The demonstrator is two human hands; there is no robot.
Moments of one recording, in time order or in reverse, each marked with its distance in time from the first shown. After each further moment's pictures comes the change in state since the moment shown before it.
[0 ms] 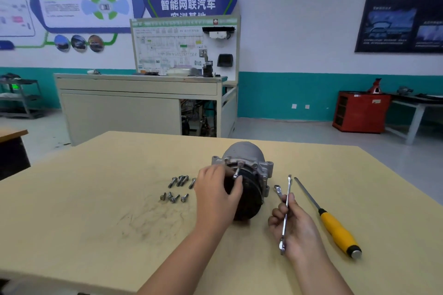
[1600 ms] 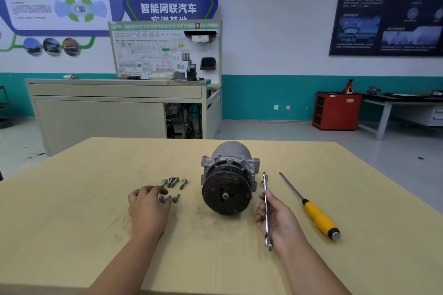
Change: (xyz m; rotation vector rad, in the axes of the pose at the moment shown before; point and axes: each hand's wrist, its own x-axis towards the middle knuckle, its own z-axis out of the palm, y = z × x) left_hand -0.001 -0.130 -0.041 0.348 -0.128 -0.397; right_hand -0.004 0.010 -0.002 -0.230 -0.022 -0.027
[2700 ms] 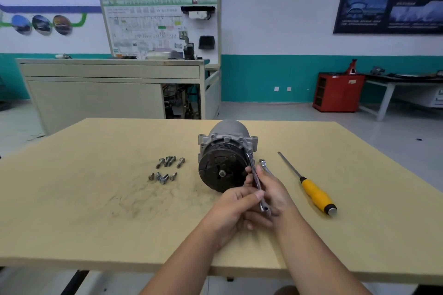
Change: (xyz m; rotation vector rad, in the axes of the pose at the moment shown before) left_hand -0.110 0.124 -0.007 -1.185 -1.166 -0.091; right_hand -0.009 -0.004 0.016 -0.135 -0.132 -0.012
